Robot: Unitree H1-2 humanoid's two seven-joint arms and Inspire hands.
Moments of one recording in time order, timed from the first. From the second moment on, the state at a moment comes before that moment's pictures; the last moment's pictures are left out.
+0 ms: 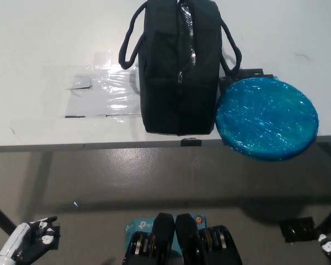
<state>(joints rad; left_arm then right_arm) 0.05 0.38 0.06 0.08 -0.03 0.21 -0.18 0.13 -0.25 -0.09 0.06 -0.24 -0.11 -0.03</state>
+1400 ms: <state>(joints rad) 0.05 0.38 0.06 0.08 -0.03 0.23 -0.18 -0.13 -0.24 0.31 -0.22 -1.12 0.02 -0.02</state>
